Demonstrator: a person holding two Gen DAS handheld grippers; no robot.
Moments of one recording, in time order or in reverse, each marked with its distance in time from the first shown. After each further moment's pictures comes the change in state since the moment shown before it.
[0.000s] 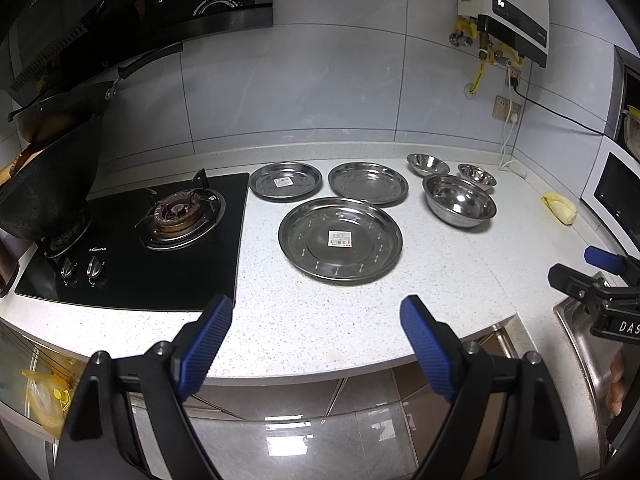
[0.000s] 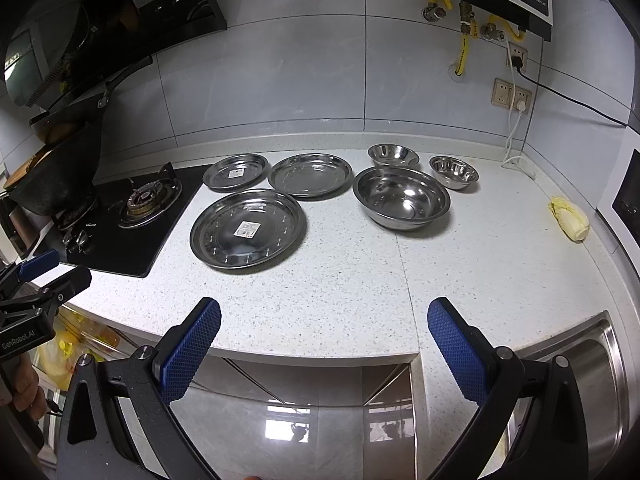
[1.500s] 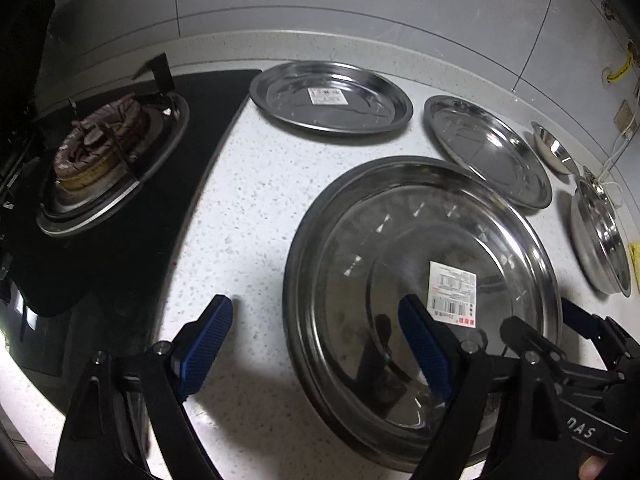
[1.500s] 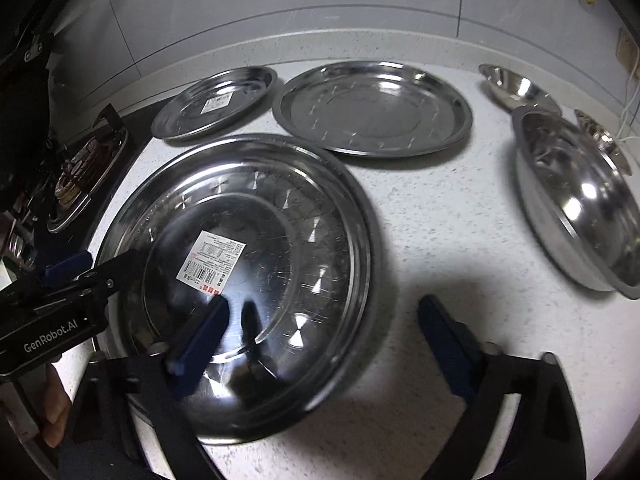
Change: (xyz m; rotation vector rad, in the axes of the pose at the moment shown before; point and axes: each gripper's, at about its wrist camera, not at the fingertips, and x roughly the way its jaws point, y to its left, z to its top) left arm 0.316 0.051 0.052 -0.222 0.310 0.065; right arm 0.305 0.052 0.055 -0.007 0.286 0.118
